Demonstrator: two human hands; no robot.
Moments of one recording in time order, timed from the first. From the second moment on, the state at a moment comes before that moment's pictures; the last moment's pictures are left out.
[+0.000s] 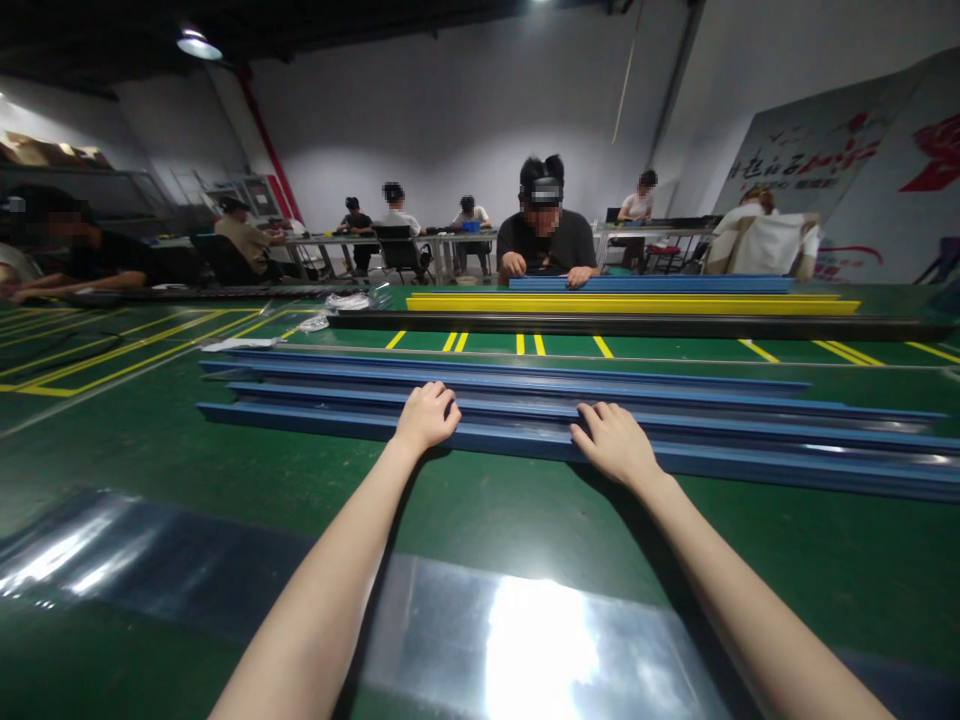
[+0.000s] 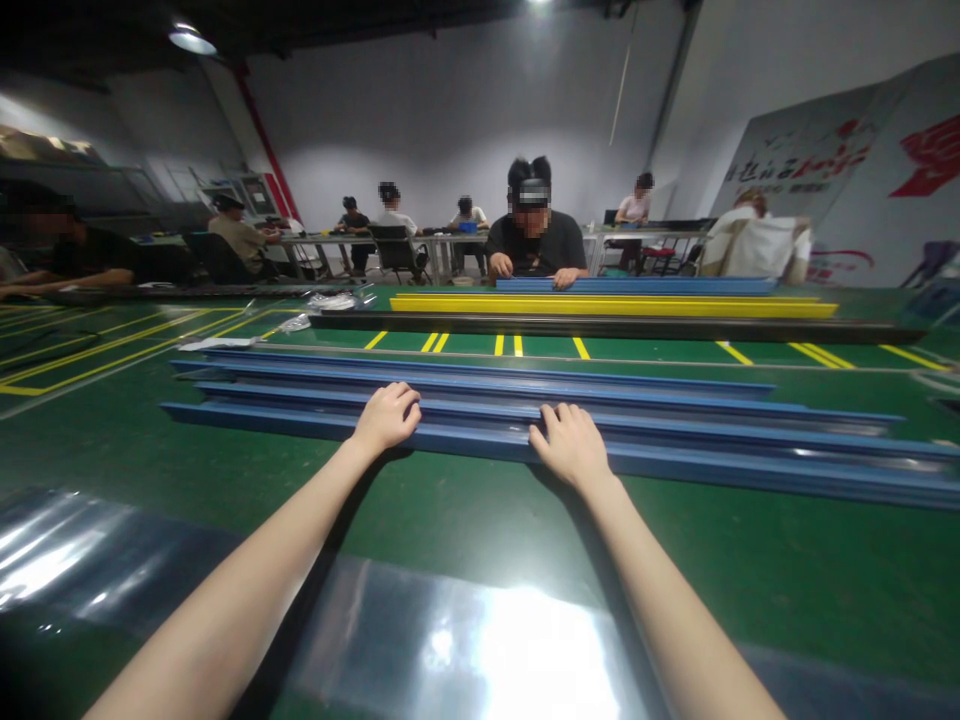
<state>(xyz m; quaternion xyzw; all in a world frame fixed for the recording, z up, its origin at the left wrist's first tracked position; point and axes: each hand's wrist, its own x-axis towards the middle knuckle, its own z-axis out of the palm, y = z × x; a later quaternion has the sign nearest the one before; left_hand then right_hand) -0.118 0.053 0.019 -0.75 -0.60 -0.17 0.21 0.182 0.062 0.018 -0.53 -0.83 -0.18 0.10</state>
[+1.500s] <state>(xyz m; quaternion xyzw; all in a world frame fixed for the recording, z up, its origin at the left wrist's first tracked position) -0.080 0.105 0.046 -0.77 -0.61 -0.17 0.10 0.212 0.106 0.032 -0.50 -0.83 -0.09 0.22</state>
